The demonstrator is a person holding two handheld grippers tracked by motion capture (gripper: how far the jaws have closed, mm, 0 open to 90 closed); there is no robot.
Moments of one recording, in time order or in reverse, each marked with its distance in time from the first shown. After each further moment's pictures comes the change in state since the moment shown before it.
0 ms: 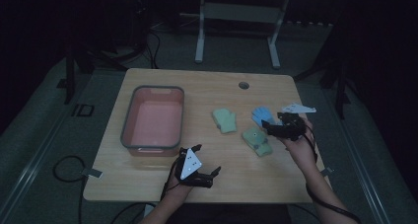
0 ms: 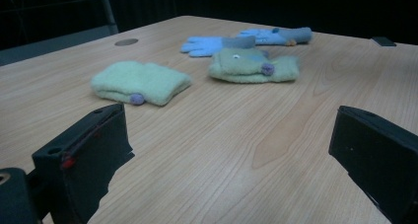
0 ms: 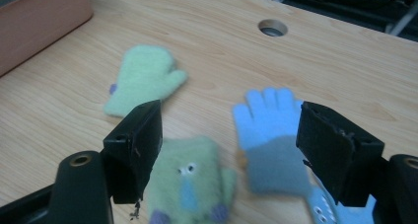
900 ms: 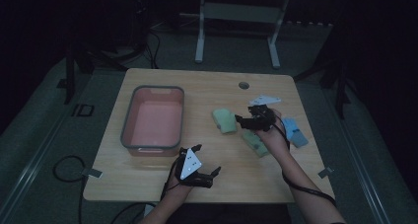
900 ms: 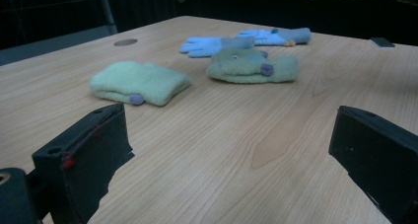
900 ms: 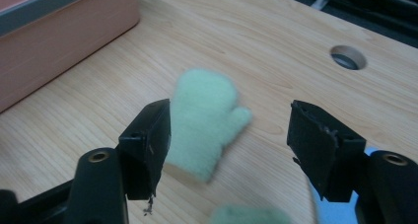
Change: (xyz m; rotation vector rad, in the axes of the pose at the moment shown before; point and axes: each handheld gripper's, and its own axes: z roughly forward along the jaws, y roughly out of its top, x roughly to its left) left arm 0.000 0.000 0.000 -0.001 -0.005 0.001; right arm 0.052 0.035 0.061 0.032 0.101 -0.101
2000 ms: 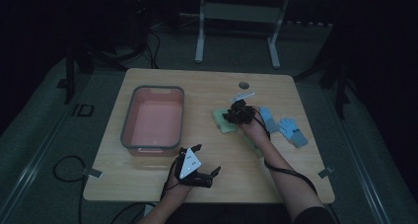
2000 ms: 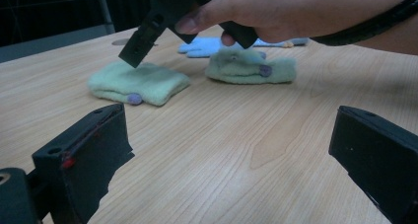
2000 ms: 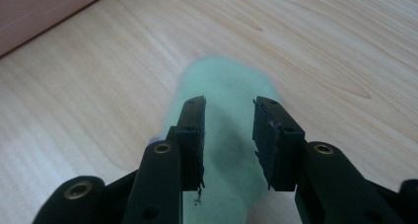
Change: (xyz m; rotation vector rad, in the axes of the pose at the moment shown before) left arm 0.001 0.000 0.000 -0.001 -0.008 -0.010; right arm -0.004 0.005 0.096 0.141 0.104 -0.041
